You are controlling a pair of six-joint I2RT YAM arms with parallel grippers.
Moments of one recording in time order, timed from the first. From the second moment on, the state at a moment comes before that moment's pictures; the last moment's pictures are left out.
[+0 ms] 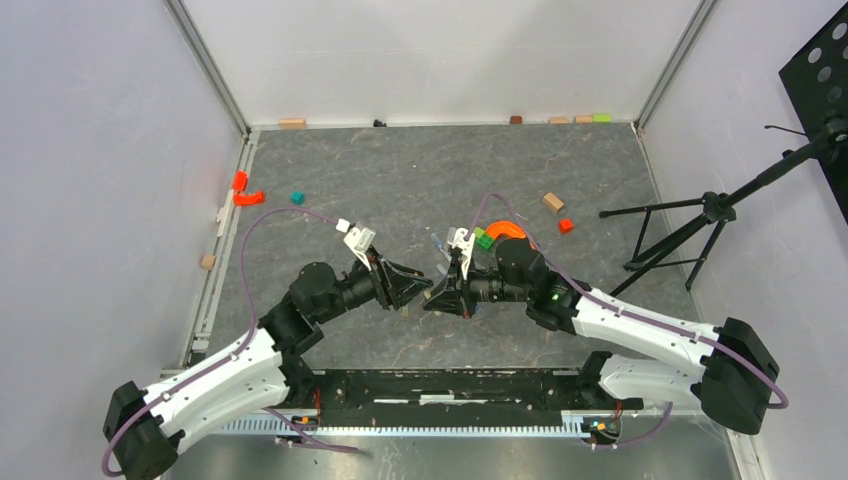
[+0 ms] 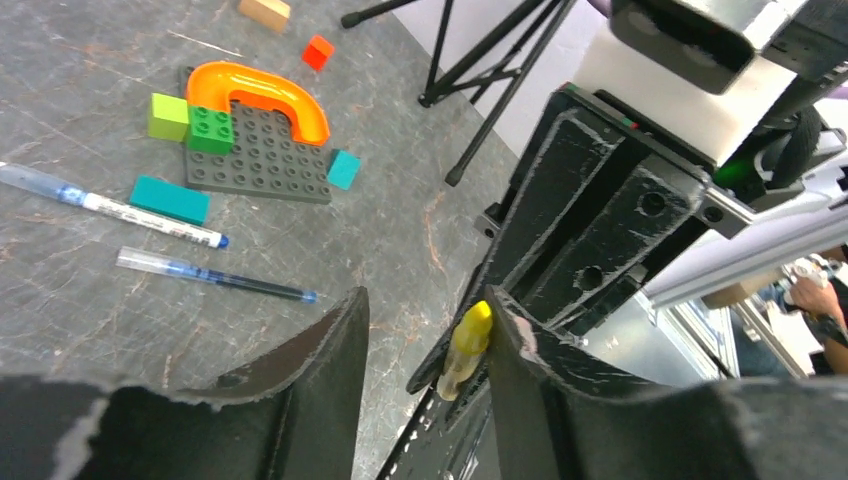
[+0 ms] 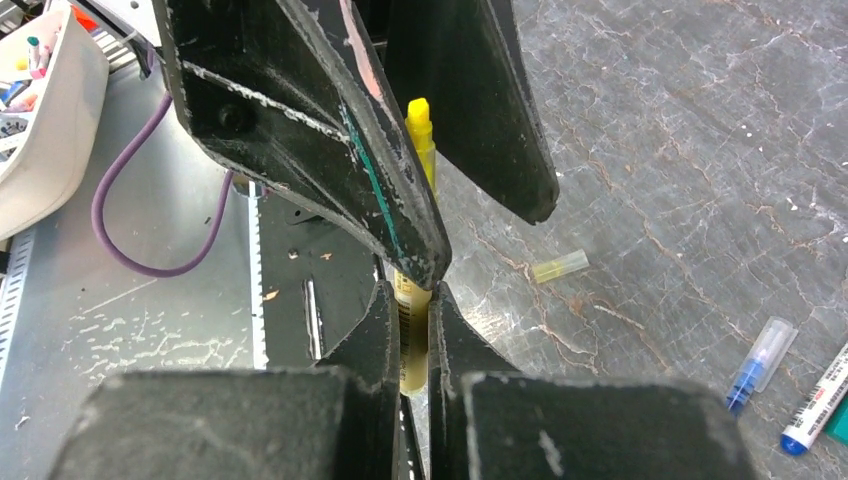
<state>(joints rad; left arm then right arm) -0.82 0.69 0.41 0.24 0.20 -0.63 0.95 1.11 0.66 0.17 -0.49 0.21</state>
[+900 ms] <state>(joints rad) -0.82 0.62 0.36 0.42 0.16 -0.77 0.95 1.04 0.65 0.25 -0.41 0.19</state>
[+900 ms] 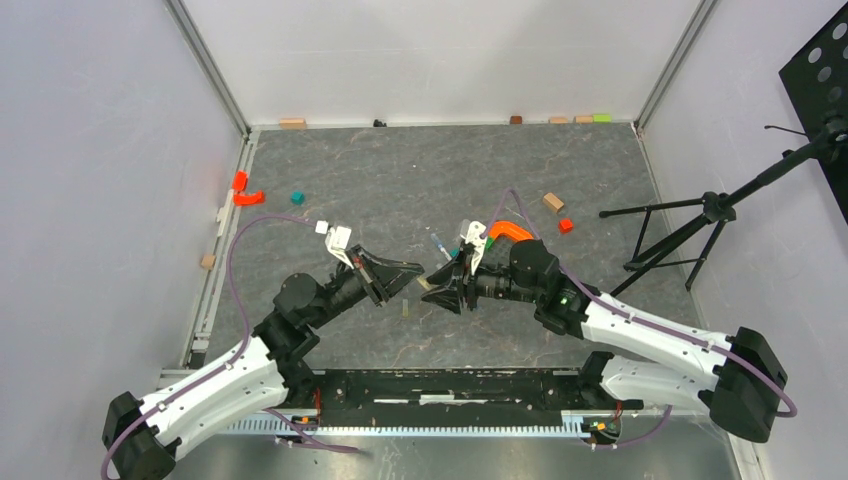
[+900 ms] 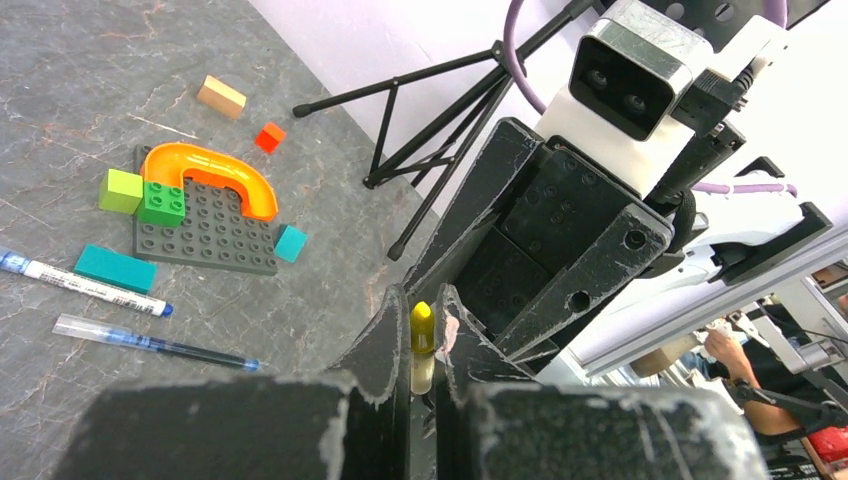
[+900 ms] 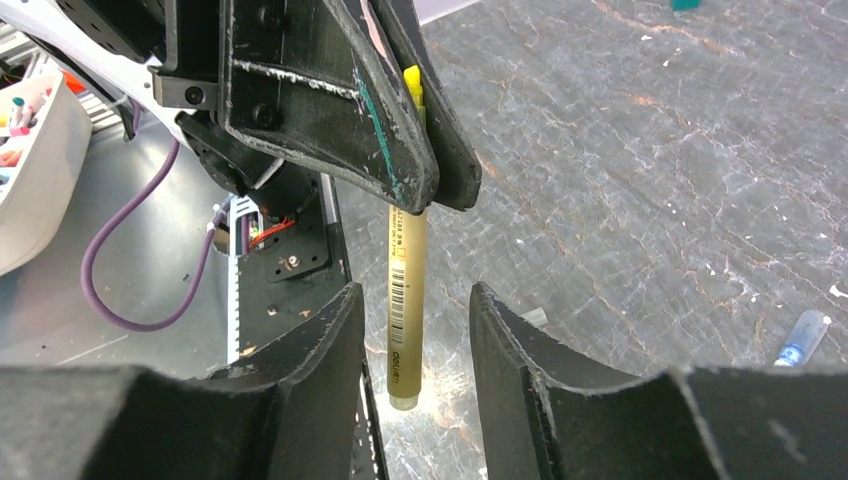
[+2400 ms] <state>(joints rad) -0.82 0.50 0.45 -0.04 -0.08 -0.72 0.95 1.03 0.64 0.12 -0.06 0.23</state>
